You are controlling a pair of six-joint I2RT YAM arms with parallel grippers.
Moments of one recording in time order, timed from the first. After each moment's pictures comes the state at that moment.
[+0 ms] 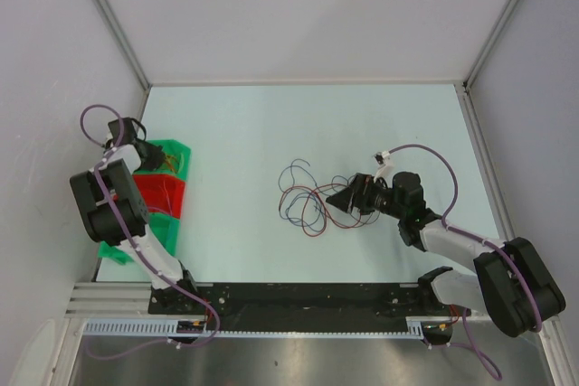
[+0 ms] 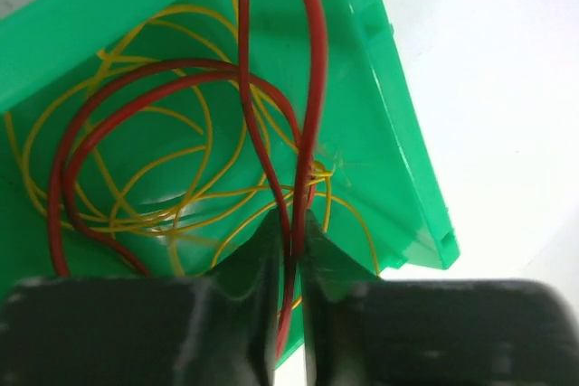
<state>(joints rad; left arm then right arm) 0.41 1.79 1.12 -0.23 0.07 -0.81 0.42 1.18 0.33 0.53 -0.51 0.71</state>
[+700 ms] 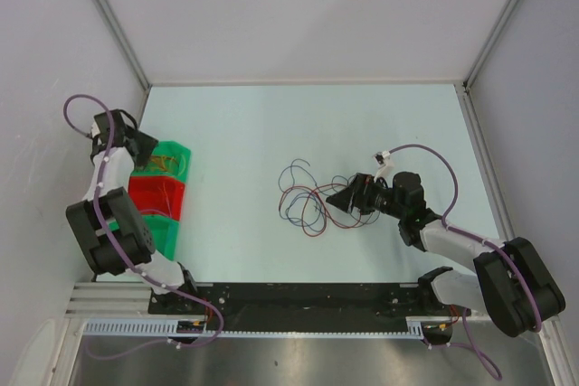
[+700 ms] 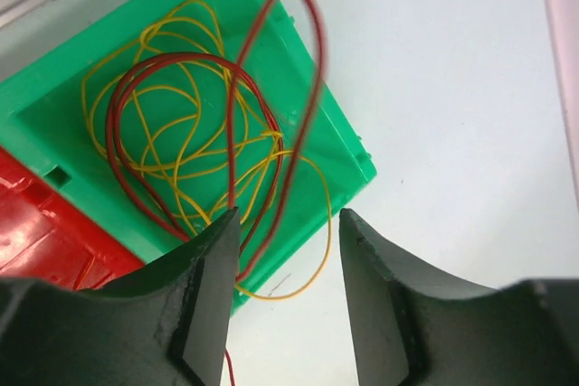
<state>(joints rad) 0.41 1.57 1.12 -0.37 0.02 -0.74 0.42 1.18 0.33 0.54 -0.52 0.71</state>
